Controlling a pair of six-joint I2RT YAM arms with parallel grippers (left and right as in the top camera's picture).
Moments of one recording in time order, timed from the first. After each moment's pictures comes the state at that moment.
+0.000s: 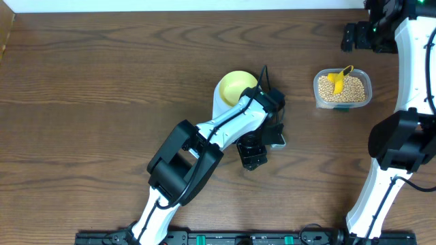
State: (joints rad) left arm -0.77 2.17 1.59 -1.19 0.19 0.57; right arm -0.14 2.24 2.33 -1.32 -0.06 -0.06
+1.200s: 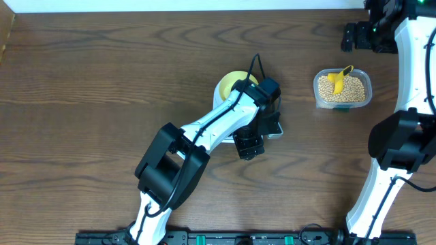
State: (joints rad) left arm -0.73 2.10 1.60 -1.19 0.15 0.56; right arm -0.14 2.24 2.33 -1.32 -0.06 -0.06
